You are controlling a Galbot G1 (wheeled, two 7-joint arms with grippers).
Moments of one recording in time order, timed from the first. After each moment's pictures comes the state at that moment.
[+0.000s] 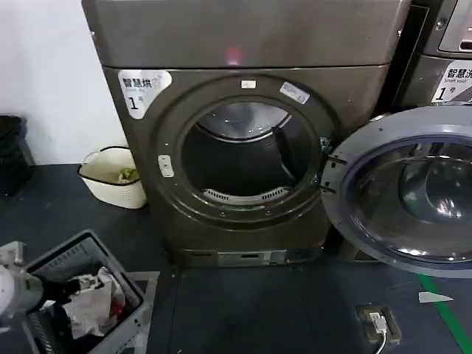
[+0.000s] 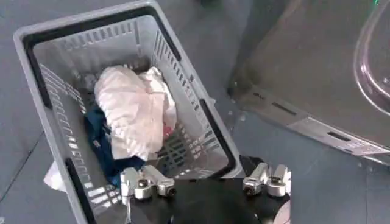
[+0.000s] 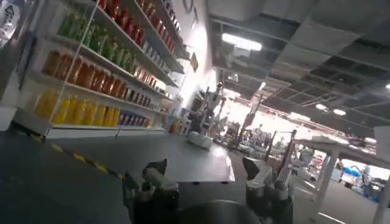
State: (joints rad) left arm 1.45 -0.42 -0.86 -2.14 -2.33 0.74 -1.16; right arm -1.79 1.61 1.68 1.75 0.28 0.20 0.29
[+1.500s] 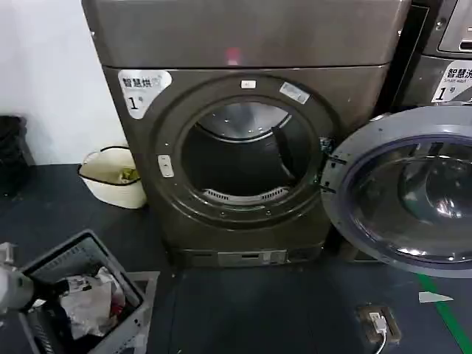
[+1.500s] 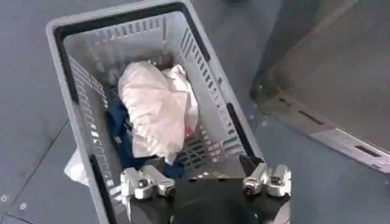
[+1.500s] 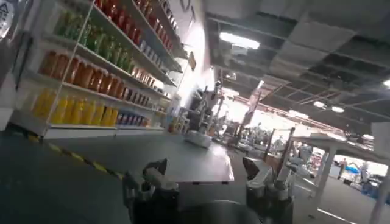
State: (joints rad) left arm 1.45 -0.41 -0.85 -2.05 -2.33 0.74 -1.17; right arm -1.78 1.61 1.68 1.72 0.29 0.23 0.28
